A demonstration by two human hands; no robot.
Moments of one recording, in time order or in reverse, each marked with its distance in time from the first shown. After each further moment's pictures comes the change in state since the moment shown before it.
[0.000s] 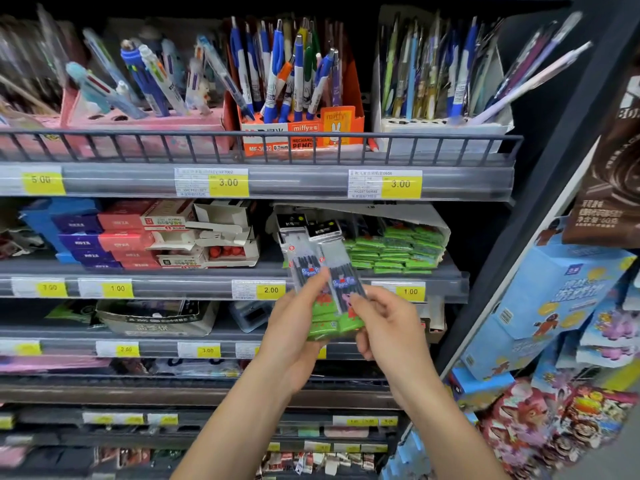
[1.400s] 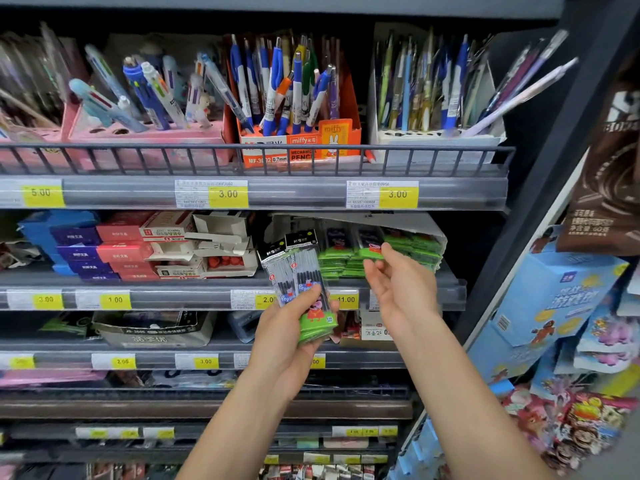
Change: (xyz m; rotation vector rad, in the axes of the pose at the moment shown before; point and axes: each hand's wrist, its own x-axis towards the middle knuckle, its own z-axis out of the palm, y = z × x) left_hand 0.006 0.004 -0.010 -0.214 0.071 0.007; right_hand 0.069 -0.036 -0.005 0.676 0.372 0.268
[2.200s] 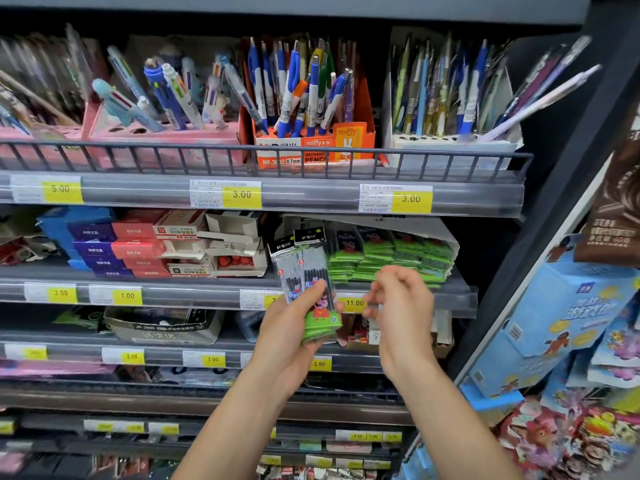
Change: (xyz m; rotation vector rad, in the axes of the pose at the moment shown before) left_hand 0.007 0.008 -0.005 0.087 -0.032 0.026; right_hand -0.023 0.031 -0.008 -0.346 -0.056 -0.226
